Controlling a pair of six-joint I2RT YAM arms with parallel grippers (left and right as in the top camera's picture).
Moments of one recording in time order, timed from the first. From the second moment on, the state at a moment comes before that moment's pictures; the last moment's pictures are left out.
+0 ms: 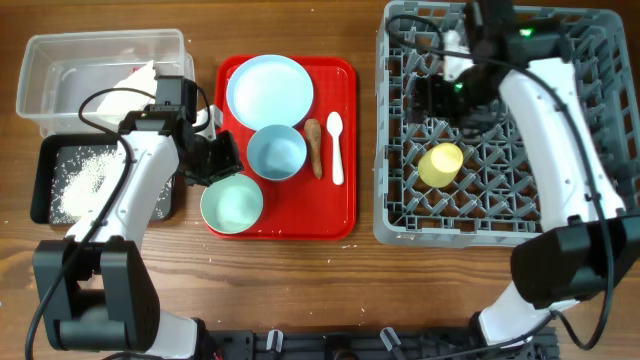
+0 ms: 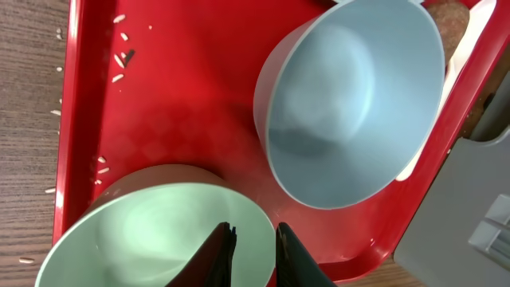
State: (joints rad) left arm -0.04 1.66 1.16 -0.90 0.34 -0.34; right arm 0.18 1.84 1.84 -1.36 -0.25 0.15
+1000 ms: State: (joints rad) left arm -0.04 1.66 1.16 -0.89 0.30 -0.34; right arm 0.54 1.91 1.84 -1.08 -0.28 0.36
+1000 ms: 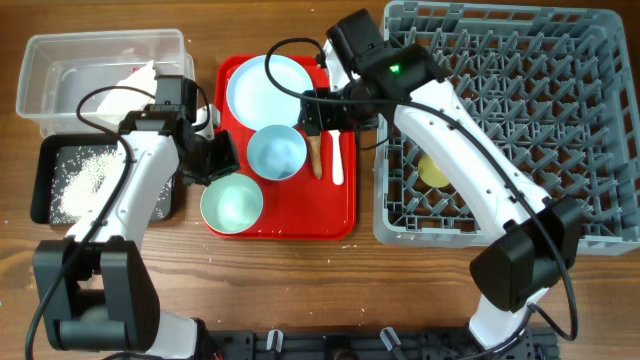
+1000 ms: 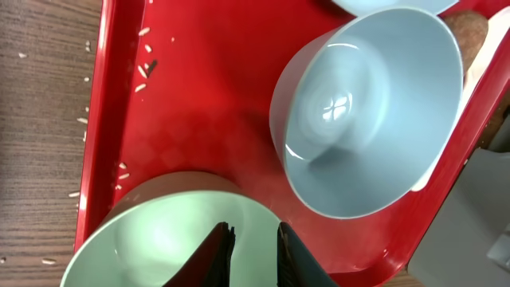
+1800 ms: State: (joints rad) left arm -0.04 1.66 1.16 -0.88 0.30 -0.34; right arm 0.63 2.01 1.74 -0.94 -0.27 0.54
